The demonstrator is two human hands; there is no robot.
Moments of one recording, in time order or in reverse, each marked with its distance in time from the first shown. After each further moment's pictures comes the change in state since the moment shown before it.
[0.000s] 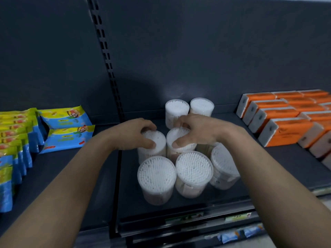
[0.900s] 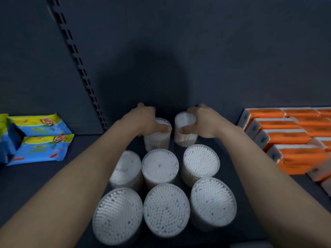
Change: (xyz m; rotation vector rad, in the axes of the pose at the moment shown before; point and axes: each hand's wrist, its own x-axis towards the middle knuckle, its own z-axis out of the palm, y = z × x) left_hand 0.121 0.052 -0.006 0.266 0.070 -0.302; right_hand 0.075 0.091 -0.041 -0.058 0.176 0.079
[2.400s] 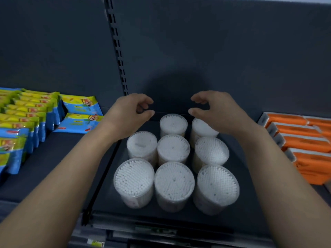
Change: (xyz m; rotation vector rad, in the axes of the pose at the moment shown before) left_hand -0.112 -0.036 0.003 -0.370 0.616 0.075; right_hand -0.056 -0.040 -0.024 0.112 0.252 -0.347
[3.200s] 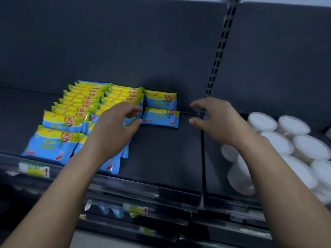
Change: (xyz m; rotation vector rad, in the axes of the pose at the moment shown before) left_hand -0.126 -0.188 -0.177 0.031 0.171 0.001; right_hand 0.013 -0.242 0.117 -0.063 -0.058 -0.044
